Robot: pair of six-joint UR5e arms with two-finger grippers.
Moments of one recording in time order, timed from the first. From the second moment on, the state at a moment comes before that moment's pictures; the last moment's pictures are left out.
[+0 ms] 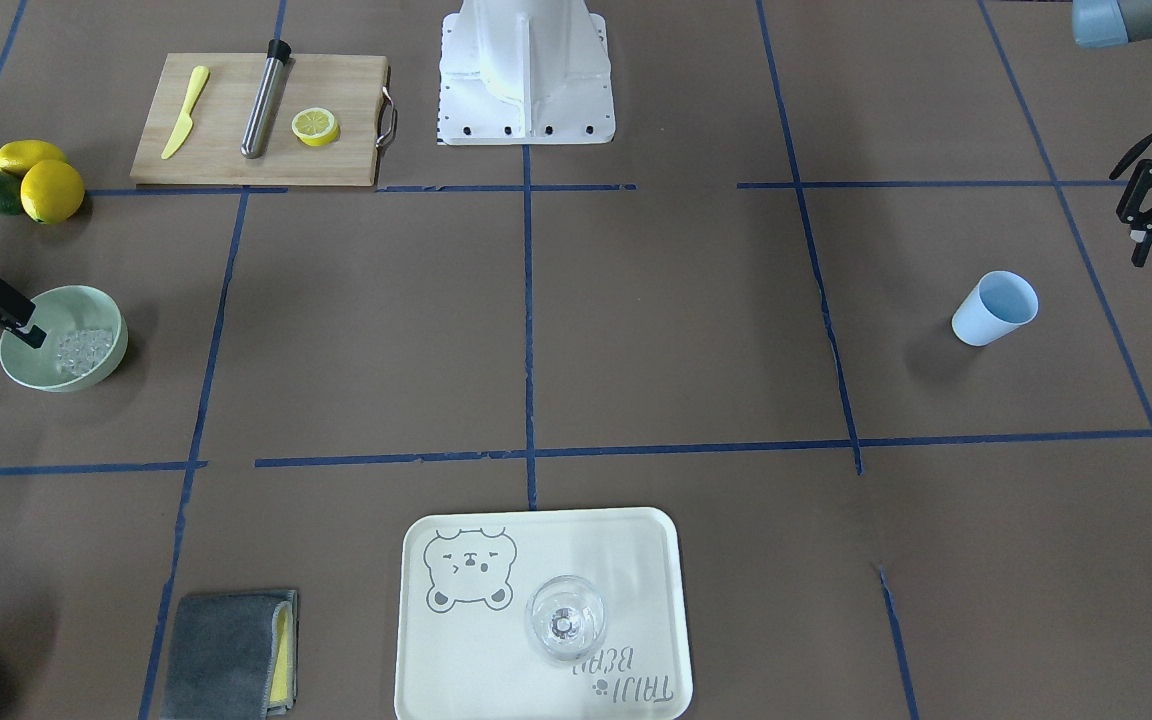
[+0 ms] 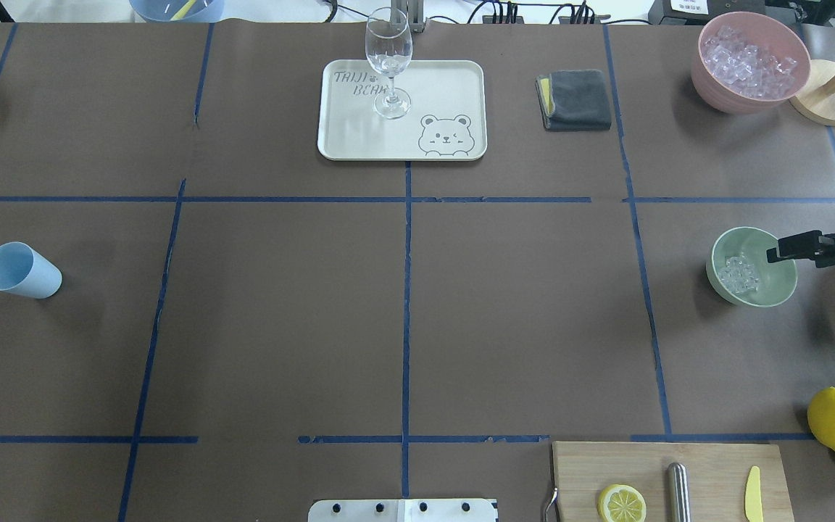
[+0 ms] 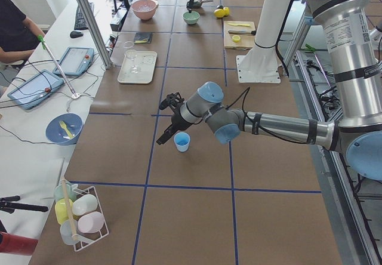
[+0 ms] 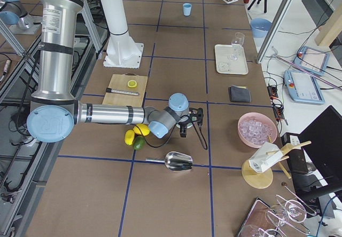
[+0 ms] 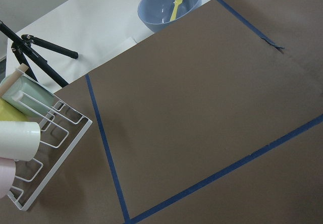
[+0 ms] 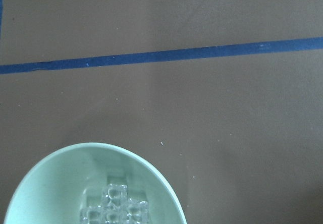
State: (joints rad) left arm -1.16 -1.28 -1.93 -2.36 -1.82 -0.30; right arm 1.07 -1.70 1.58 -0.73 2.25 0.87
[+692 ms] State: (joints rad) left arm -1.30 -1.31 -1.93 -2.13 -2.05 -0.12; right arm 1.23 -1.74 1.65 -0.99 2.24 0.46
